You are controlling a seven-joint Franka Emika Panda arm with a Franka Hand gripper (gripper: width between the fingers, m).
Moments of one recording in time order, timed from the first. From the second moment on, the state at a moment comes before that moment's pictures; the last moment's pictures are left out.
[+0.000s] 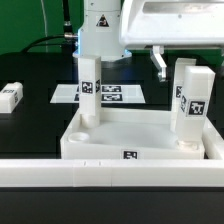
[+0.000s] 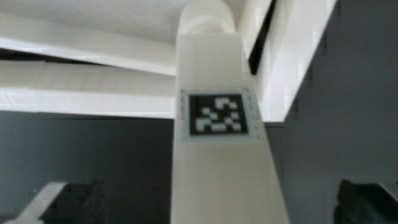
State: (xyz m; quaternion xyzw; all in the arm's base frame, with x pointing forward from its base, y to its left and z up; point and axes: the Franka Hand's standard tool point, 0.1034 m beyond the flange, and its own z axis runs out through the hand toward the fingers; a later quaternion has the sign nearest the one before) arm 0.611 0.096 0.135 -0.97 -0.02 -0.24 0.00
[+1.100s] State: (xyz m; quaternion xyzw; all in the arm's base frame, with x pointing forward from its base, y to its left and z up) arm 0.604 0.097 0.136 -1.00 -0.01 -0.05 0.02
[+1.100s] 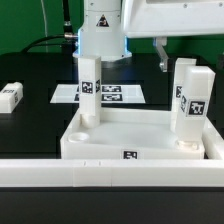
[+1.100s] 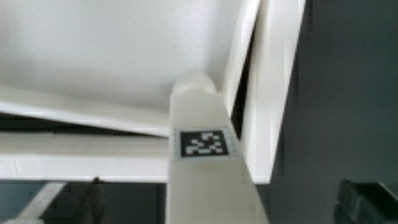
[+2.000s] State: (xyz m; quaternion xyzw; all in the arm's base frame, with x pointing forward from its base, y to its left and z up) arm 0.626 0.089 0.127 -1.00 0.00 -0.01 0.01
